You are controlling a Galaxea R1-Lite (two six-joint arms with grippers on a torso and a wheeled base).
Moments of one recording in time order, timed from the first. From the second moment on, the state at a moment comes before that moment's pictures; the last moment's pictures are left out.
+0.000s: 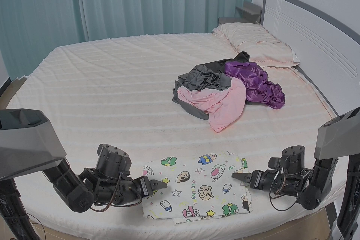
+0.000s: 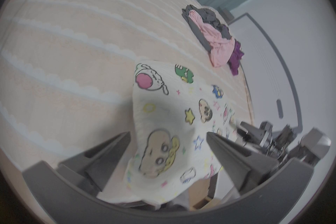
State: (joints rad) left arm -0.53 2.04 -0.50 -0.74 -0.18 -0.82; right arm 0.38 2.23 -0.28 -1.37 0.22 0.65
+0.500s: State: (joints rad) left arm -0.44 1.90 -0.49 -0.64 -0.18 -0.78; right arm 0.35 2.17 -0.08 -1.36 0.36 0.44
